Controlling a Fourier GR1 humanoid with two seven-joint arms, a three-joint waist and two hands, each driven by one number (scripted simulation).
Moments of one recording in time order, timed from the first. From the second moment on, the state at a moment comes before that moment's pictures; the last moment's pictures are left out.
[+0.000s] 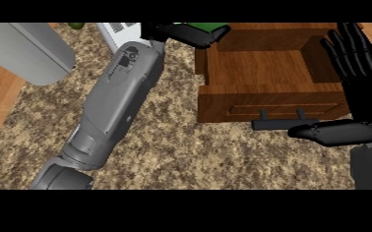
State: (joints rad) left arm -1.12 0.00 0.02 -0.74 0.15 0.19 -0.38; right arm -0.26 -0.21 -0.17 -1.83 -0.11 0.20 0.10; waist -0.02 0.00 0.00
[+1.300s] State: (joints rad) left arm -1.29 0.00 -0.34 -0.33 0.36 0.27 -0.24; right arm -0.39 -0.19 -0.09 -1.77 -0.15 0.27 0.07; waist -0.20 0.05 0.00
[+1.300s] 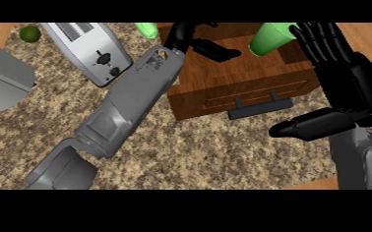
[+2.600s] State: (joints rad) left arm -1.22 0.00 -0.25 -0.40 0.67 0.28 -0.54; right arm -0.29 -0.36 0.27 -1.67 0.24 0.49 0.08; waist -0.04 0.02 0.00
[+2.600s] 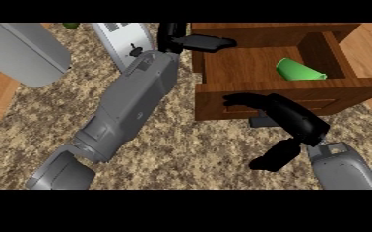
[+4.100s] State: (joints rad) left arm -0.88 0.19 -0.25 -0.72 0.68 0.06 -0.50; right arm -0.78 -0.34 0.08 -0.55 0.42 0.27 -0.43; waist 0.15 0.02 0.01
